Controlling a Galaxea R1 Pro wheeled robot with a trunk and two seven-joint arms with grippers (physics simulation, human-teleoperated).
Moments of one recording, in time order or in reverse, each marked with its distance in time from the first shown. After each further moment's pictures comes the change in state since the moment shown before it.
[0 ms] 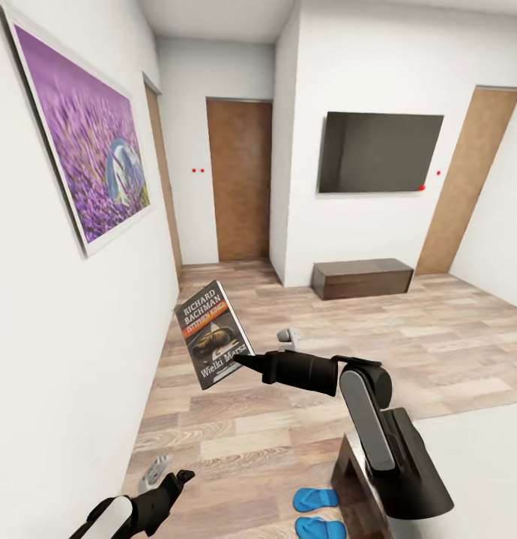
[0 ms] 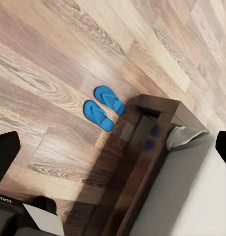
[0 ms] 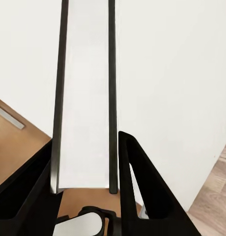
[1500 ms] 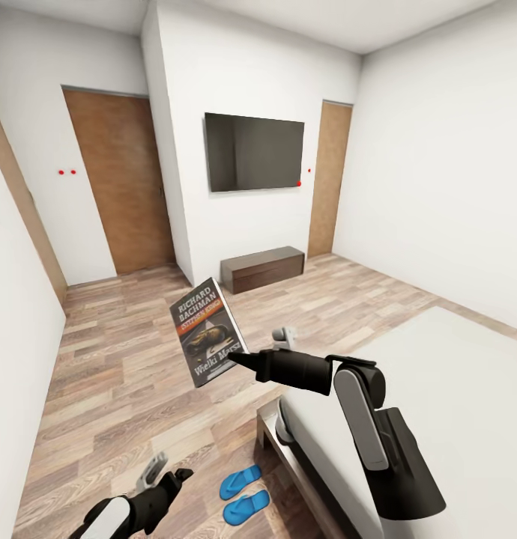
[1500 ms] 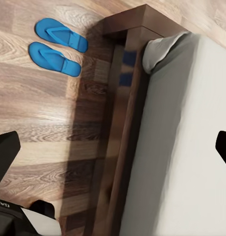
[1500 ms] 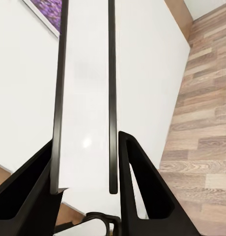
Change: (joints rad) left arm 0.025 0.008 0.016 -0.056 -0.003 -0.001 0.015; right arm 0.000 0.035 0.001 0.000 -0.002 0.001 -0.022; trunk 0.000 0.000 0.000
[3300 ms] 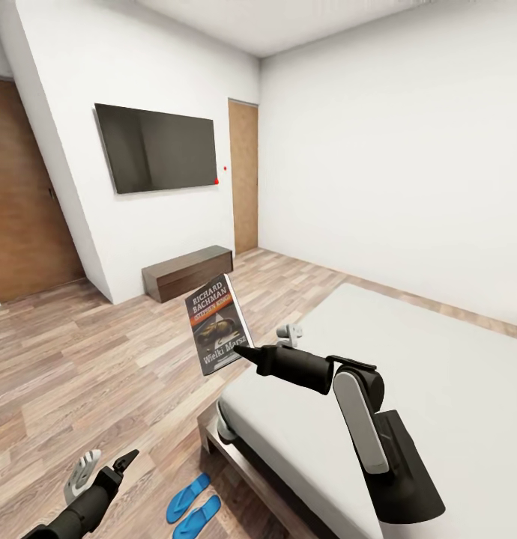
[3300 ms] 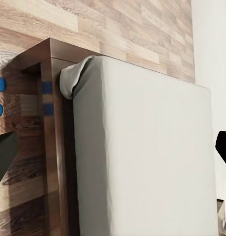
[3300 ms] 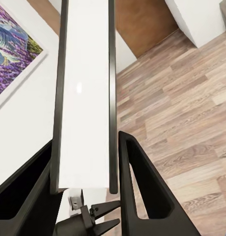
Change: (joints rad) left arm 0.360 0.075 0.358 -0.603 0.005 -0.019 -0.031; right arm 0.011 0.002 0.005 0.003 -0.037 -0.084 -0.129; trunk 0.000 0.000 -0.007
